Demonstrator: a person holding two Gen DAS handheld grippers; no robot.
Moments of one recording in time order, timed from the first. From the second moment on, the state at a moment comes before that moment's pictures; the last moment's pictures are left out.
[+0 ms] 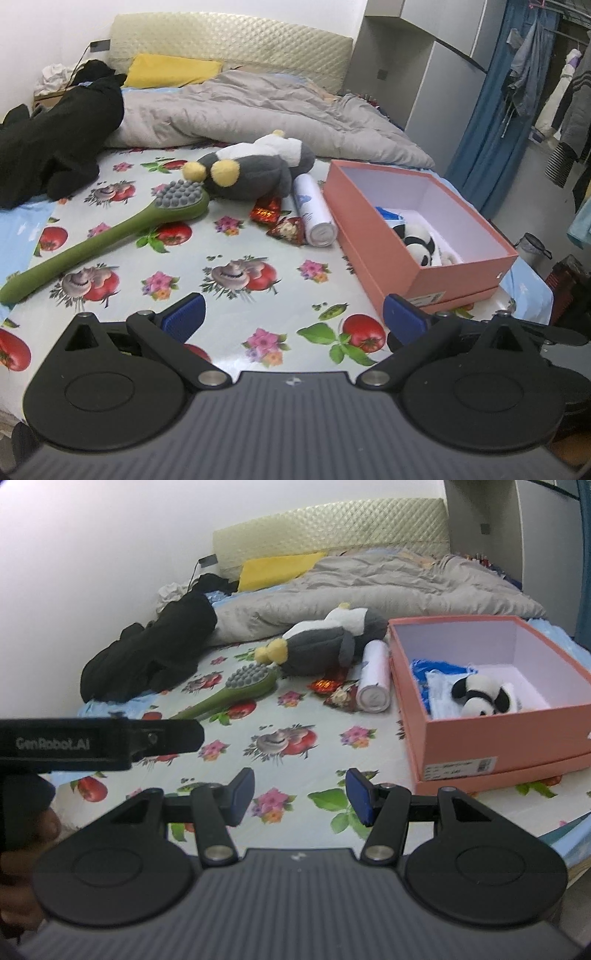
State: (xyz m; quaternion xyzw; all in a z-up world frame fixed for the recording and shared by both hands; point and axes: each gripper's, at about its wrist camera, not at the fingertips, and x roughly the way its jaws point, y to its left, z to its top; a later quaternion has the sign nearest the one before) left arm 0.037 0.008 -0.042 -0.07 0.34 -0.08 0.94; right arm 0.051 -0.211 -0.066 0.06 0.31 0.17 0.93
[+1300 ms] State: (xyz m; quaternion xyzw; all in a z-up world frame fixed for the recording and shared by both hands) left arm 0.268 0.049 -0.160 -0.13 0.39 -0.06 0.91; right arm 0.235 -0.163 -0.159 -0.01 0.34 0.18 0.92
